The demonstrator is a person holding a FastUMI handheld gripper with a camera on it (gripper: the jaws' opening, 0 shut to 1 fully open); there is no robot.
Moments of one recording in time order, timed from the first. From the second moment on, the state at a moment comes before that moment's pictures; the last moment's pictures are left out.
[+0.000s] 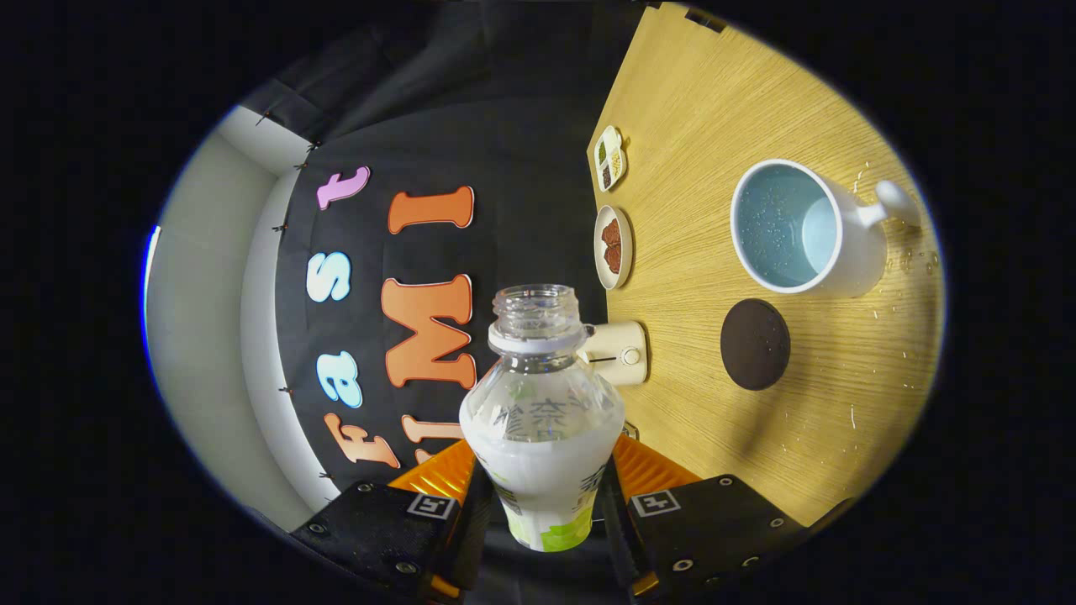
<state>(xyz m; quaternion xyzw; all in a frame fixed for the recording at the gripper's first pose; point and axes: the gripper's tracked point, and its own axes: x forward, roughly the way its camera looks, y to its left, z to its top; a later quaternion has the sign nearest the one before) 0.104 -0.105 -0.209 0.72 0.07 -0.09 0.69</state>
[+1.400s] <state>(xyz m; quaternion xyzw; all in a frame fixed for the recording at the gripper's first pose) 0.101 -0.125 -0.222 0.77 0.07 -0.11 0.62</state>
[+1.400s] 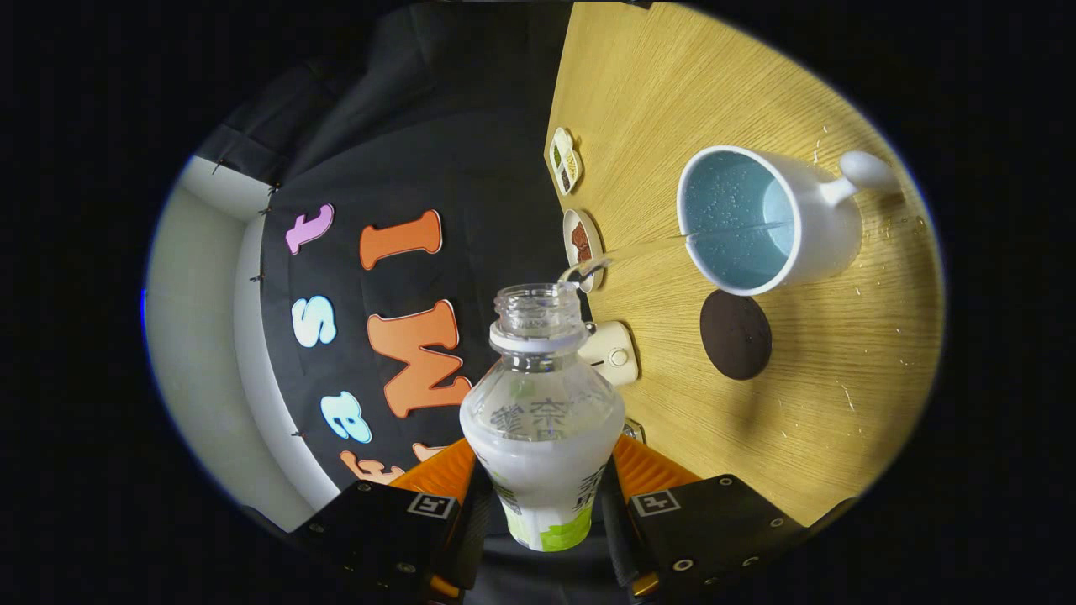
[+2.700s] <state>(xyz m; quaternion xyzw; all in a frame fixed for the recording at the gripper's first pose) 0.109 -0.132 -0.206 0.82 0.04 -0.11 0.55</state>
